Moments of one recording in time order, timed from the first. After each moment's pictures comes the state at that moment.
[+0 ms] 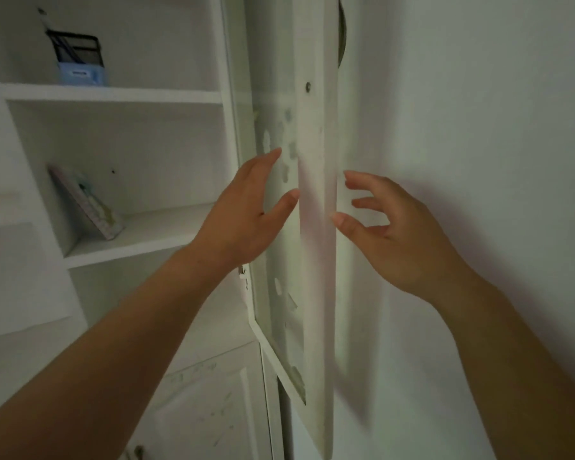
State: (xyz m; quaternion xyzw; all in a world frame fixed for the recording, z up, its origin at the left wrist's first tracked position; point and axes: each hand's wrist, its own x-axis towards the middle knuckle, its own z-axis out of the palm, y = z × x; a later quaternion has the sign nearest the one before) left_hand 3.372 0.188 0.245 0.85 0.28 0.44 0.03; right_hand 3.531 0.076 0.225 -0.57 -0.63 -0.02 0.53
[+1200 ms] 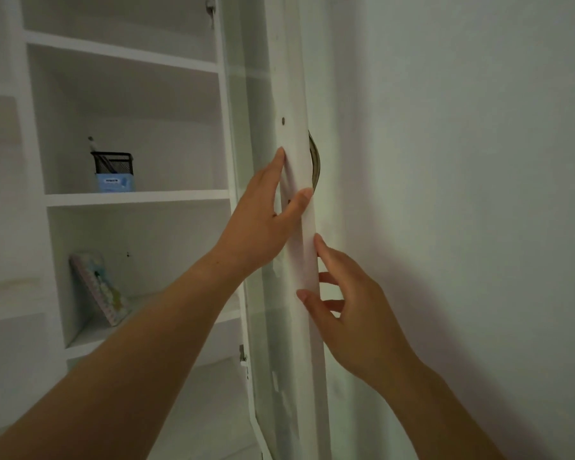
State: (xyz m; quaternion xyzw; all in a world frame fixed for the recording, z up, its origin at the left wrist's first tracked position) left_hand 3.412 0.174 0.345 0.82 0.24 0.52 0.07; right_hand 3.515 0.103 0.245 -0.50 -0.66 -0.06 0.56
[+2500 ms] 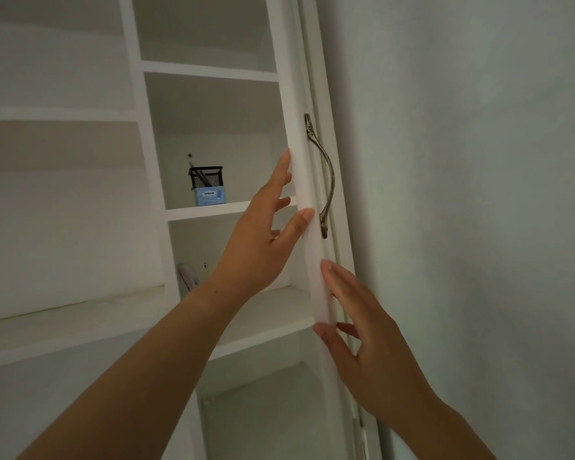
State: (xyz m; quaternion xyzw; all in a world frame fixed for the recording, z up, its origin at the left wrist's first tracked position) left_hand 3.205 0.237 0.346 0.84 0.13 0.52 0.10; right_hand 3.327 0.172 0.221 -0.46 -0.68 -0.10 0.56
